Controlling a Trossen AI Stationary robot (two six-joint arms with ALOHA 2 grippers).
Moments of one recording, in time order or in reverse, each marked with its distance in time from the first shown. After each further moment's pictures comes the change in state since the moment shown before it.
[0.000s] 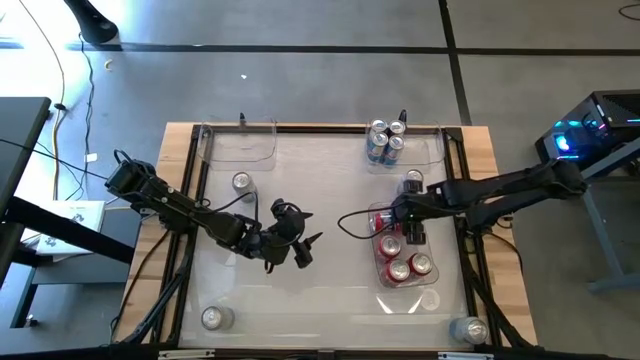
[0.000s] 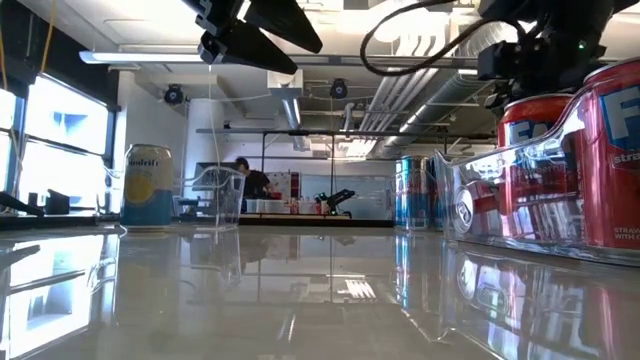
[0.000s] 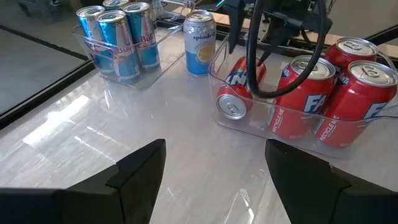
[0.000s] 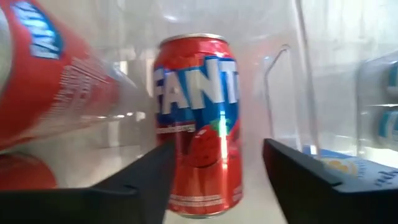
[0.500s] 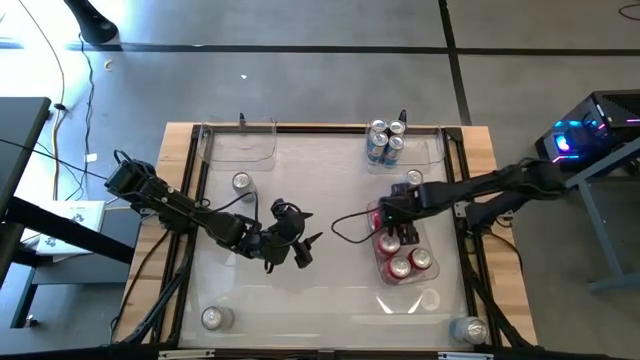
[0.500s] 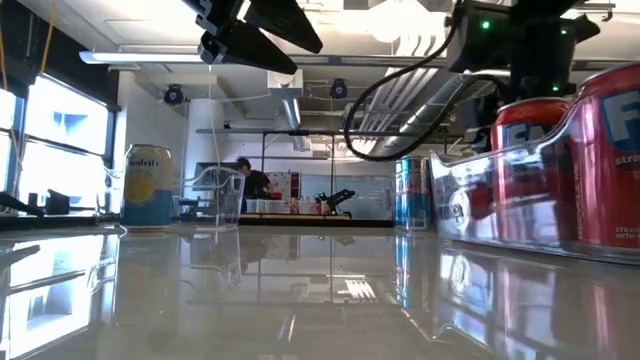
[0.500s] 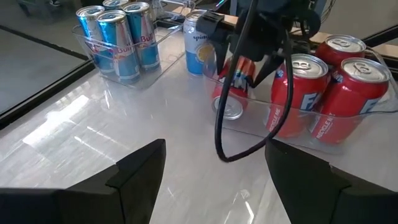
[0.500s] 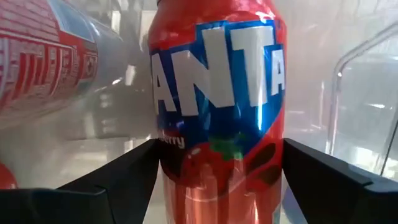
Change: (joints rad) left arm 0.000 0.000 0.000 0.000 0.000 0.000; right arm -0.064 0.273 0.008 0.055 -0.043 -0.148
